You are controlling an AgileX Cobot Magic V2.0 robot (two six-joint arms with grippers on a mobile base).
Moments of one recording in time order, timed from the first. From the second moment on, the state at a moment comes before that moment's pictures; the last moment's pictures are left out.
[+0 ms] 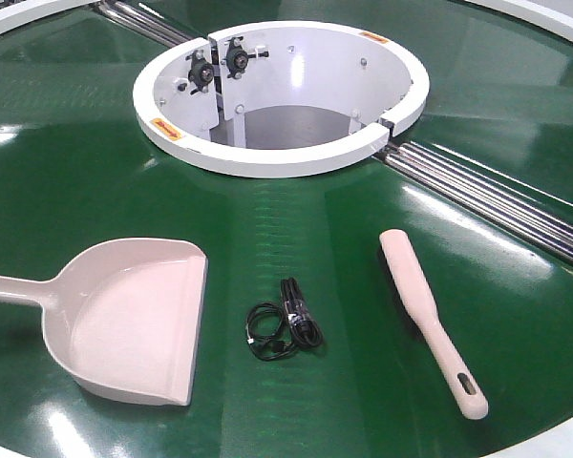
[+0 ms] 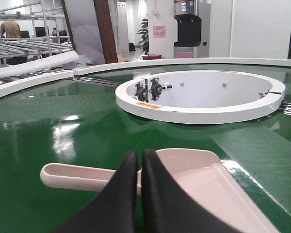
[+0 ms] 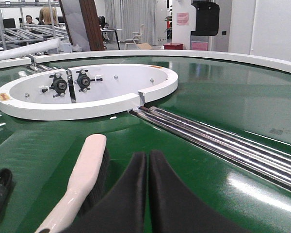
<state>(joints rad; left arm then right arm) -0.08 -0.01 0.03 -0.02 0.05 0.11 0.06 -0.01 0.03 -0.10 0.09 0.11</state>
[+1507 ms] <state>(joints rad) -0.08 0.05 -0.23 -0.04 0.04 0.06 0.06 -0.01 0.03 -0.10 0.09 0.11</state>
